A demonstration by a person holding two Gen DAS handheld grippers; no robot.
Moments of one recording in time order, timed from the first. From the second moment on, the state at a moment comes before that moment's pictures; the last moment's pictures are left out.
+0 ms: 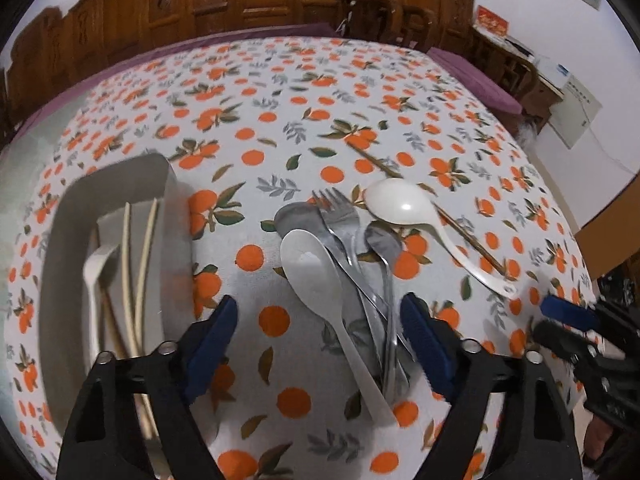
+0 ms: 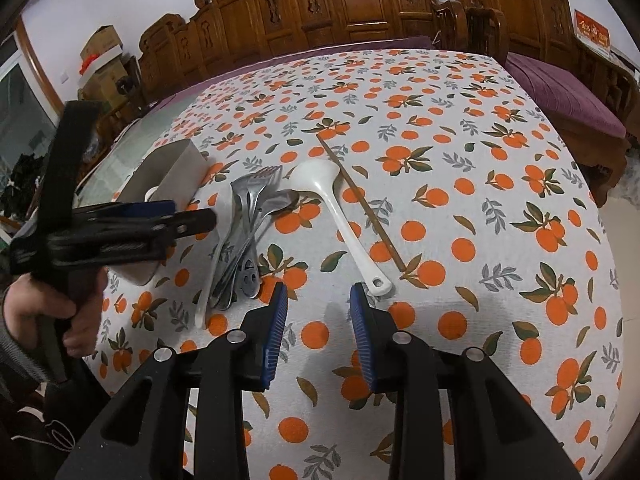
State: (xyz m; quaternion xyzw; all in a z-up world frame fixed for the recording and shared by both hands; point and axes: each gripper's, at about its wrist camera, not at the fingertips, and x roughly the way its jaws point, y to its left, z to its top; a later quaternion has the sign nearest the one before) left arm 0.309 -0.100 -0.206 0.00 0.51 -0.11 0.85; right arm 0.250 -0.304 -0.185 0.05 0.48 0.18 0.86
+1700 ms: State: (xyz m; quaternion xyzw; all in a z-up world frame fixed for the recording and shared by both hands) left arm 0.306 -0.105 -0.168 0.00 0.47 -0.17 0.87; right arm 0.335 -0.272 -0.213 0.00 0.49 0.19 0.85
